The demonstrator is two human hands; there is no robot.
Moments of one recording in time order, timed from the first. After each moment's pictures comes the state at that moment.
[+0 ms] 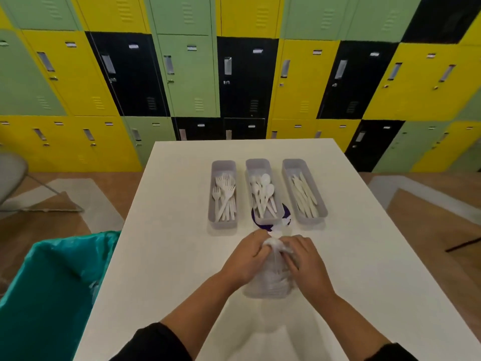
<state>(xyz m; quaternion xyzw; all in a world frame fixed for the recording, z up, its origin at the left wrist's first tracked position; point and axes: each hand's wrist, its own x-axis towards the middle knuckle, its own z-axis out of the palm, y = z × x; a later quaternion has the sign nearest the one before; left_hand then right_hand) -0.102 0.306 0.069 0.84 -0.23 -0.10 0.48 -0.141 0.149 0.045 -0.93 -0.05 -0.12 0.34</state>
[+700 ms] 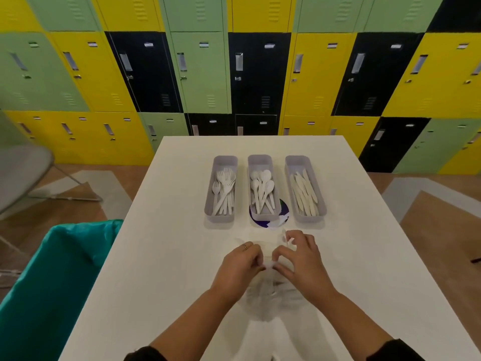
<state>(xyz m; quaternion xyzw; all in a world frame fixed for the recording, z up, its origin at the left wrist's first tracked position) -0.137 0.286 0.052 0.92 -0.19 0.00 0.33 -0.148 0.112 0.041 -0.96 -0.12 -0.08 0.26</state>
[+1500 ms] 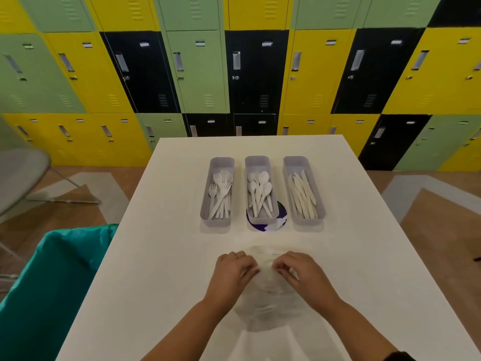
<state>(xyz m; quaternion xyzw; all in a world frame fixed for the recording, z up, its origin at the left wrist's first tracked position) -0.132 0.294 0.033 0.93 -0.18 0.00 0.32 -0.143 0.095 0.027 -0.92 -0.14 0.02 0.35</state>
